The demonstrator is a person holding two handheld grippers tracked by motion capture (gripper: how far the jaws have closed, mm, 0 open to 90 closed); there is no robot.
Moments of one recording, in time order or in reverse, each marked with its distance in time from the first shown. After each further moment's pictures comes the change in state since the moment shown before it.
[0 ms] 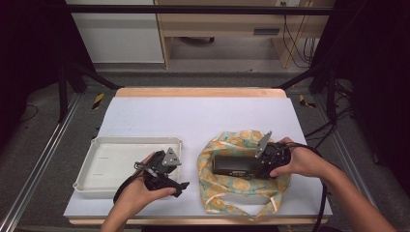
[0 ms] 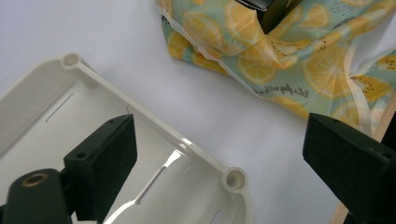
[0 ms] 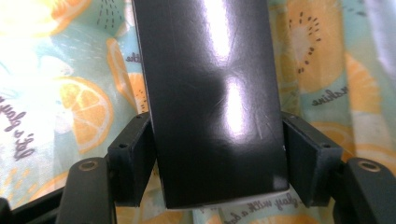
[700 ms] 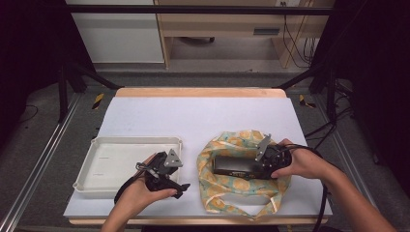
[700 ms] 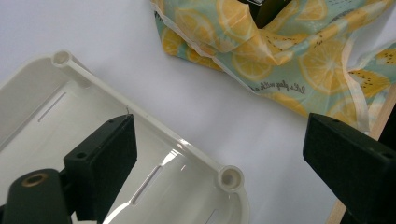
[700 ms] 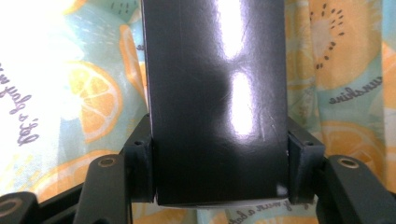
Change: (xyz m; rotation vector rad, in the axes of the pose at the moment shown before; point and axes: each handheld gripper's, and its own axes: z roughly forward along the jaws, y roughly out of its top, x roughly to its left) left arm -0.002 0.000 0.003 0.015 -0.003 0.010; right arm 0.005 -0.001 0.000 0.018 0.006 -0.050
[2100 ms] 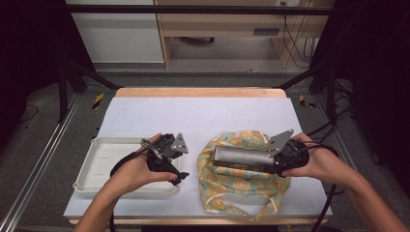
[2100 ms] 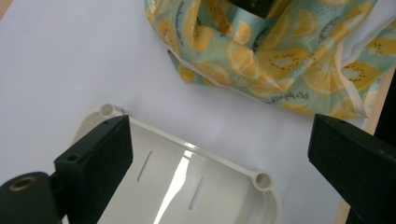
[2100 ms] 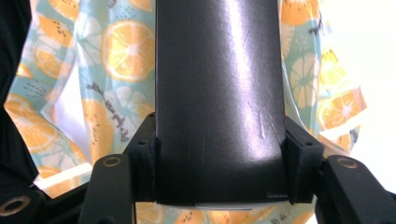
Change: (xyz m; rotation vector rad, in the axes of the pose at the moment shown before) left arm 0.025 0.053 -0.029 0.091 -0.035 0.220; right arm 0.030 0.002 -0.076 -0.189 -0.127 -0.033
